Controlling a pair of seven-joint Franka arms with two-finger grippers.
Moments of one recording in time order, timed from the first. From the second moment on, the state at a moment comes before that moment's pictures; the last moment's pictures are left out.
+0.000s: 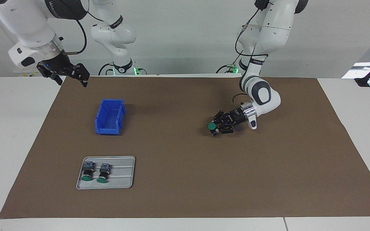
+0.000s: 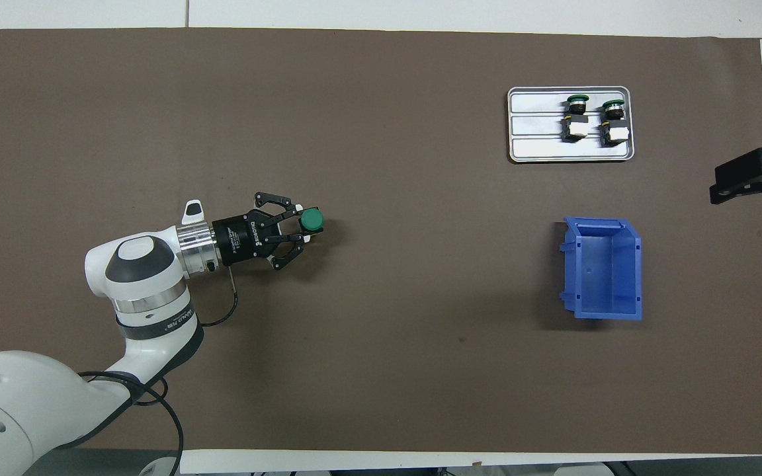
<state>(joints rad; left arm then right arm) -0.28 0.26 -0.08 -2.31 -1.86 2.15 -0.38 -0.06 0.01 0.03 -1.53 -0.03 1.42 0.06</state>
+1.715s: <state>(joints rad) -0.28 0.26 -0.08 -2.31 -1.86 2.16 -0.38 -0.06 0.01 0.03 -1.53 -0.03 1.42 0.06</state>
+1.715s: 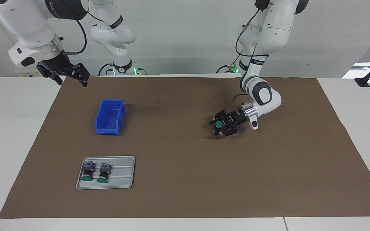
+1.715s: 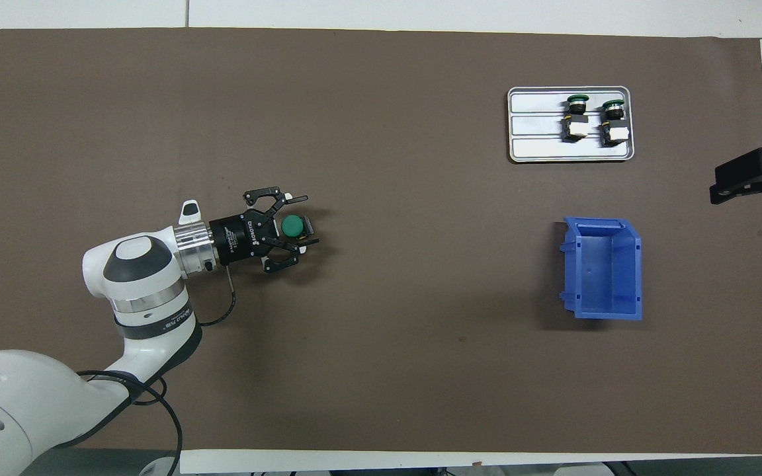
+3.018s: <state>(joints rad) -0.32 0.08 -0.08 -2.28 -1.73 2.35 -0.64 -0.06 0.01 0.03 -1.53 -0.03 1.42 0.06</state>
